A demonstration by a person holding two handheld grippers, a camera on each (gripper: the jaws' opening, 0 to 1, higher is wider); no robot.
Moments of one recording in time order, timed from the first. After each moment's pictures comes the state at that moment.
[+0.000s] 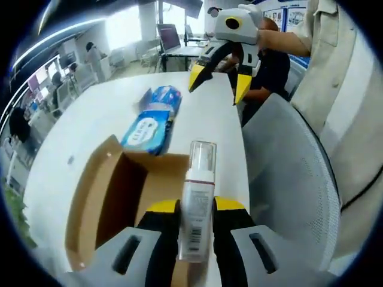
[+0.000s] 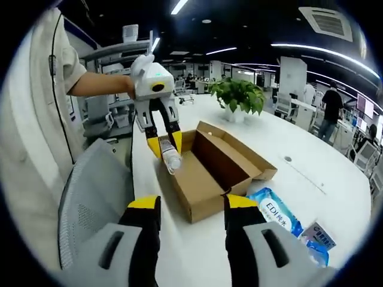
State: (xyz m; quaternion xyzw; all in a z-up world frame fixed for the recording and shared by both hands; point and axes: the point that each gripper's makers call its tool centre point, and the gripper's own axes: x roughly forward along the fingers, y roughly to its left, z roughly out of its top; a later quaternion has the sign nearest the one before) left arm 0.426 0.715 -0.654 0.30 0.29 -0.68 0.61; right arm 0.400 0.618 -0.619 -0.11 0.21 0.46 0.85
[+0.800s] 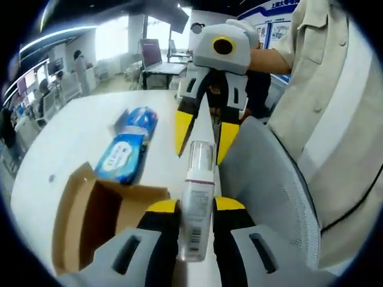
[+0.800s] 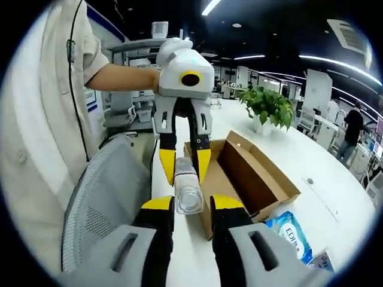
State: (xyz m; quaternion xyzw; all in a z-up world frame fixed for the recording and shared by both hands) left arm 0.387 0.685 -0.632 0.24 0.27 -0.73 0.58; right arm 0.380 0.668 -0.613 -0.15 0.18 0.54 0.81
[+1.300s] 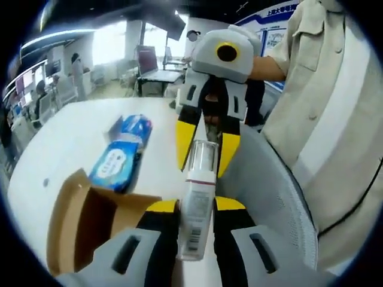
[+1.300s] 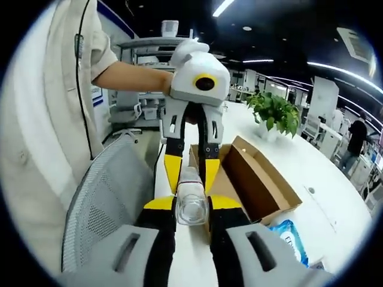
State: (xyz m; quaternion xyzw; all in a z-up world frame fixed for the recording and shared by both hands) left arm 0.381 0.678 -0.629 0.22 0.26 -0.75 0.57; right arm 0.375 0.674 -0.608 -0.16 0.18 0.55 0.80
